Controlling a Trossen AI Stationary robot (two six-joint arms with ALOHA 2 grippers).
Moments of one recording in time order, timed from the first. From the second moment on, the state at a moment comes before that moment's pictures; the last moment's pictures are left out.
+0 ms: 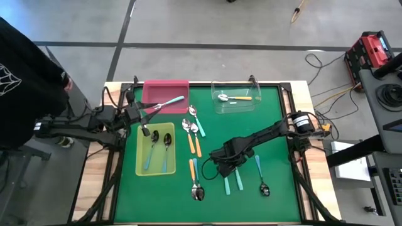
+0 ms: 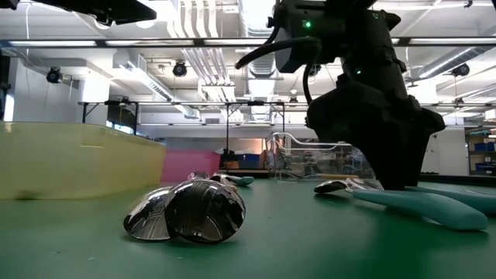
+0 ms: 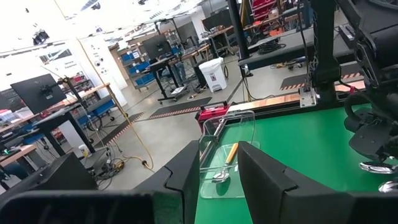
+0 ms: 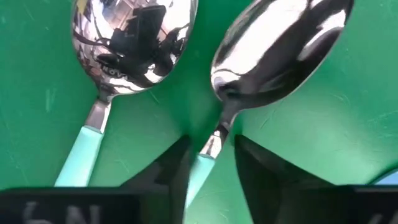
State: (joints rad) left arm -0.02 0.54 0.54 0.00 -0.46 0.36; right arm 0.22 1.98 1.28 -0.91 -0.22 1.14
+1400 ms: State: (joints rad) left arm 0.00 0.97 0.54 0.37 -0.31 0.13; right arm 0.05 1.85 1.51 -0.56 0.82 0.08
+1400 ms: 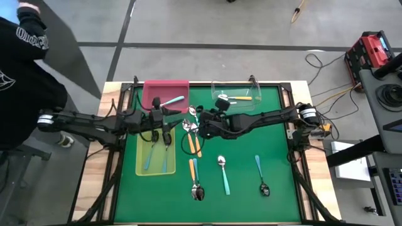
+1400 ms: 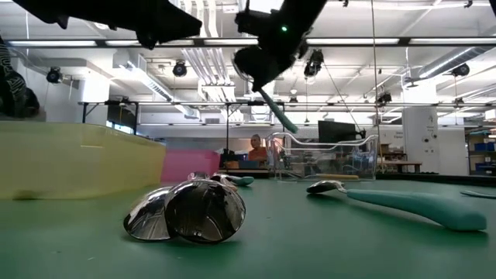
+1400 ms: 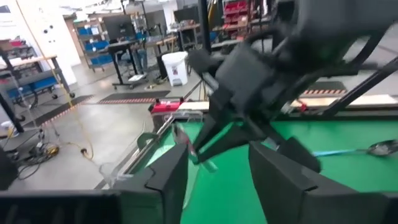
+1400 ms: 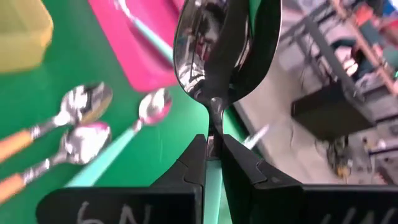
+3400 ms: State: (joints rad) left arm 0.07 1.35 0.63 0.80 -0.51 0.08; right arm 0.05 1.85 1.51 -0.33 0.90 -0.04
